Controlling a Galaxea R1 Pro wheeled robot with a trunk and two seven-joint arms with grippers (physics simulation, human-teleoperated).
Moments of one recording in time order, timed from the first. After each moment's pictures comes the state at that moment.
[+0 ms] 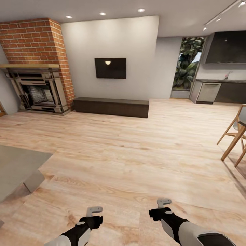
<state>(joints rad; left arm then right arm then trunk) -0.61 -0.11 0.06 -0.07 0.01 -0.05 0.09 -0.72 0.05 0.07 0.02 0.02 -0.02 -0.07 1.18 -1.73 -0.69</state>
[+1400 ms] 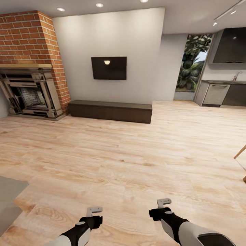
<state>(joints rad) -0.61 -0.11 0.06 -0.07 0.01 -0.05 0.09 -0.72 0.05 0.07 0.02 0.02 -0.02 -0.07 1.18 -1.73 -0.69</state>
